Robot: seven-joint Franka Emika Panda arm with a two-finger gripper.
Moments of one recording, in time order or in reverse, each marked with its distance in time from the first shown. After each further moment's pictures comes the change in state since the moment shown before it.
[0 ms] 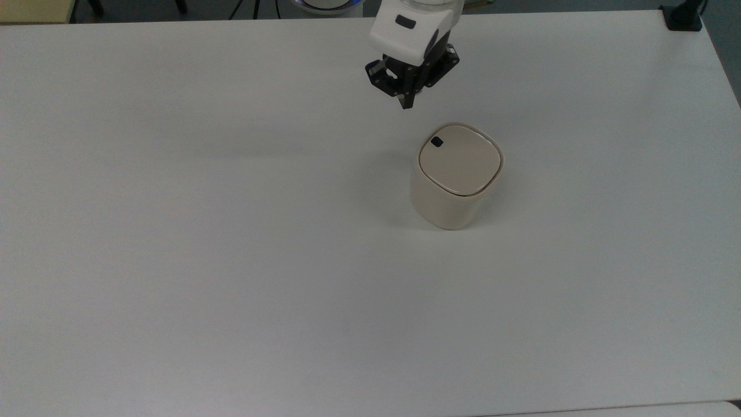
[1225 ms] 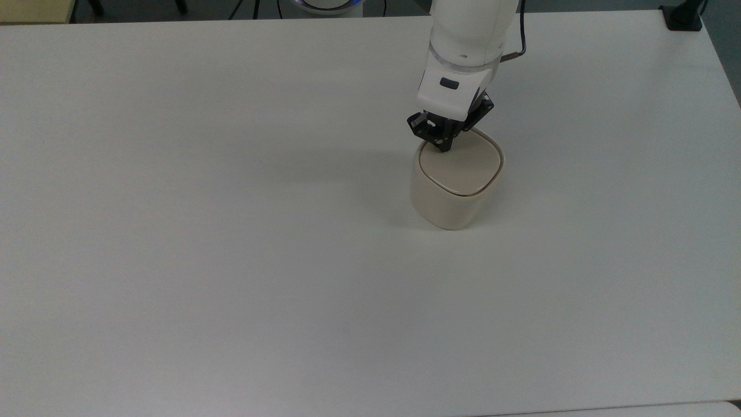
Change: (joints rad) arm 0.060 0.131 0.000 0.000 0.033 0.176 0.000
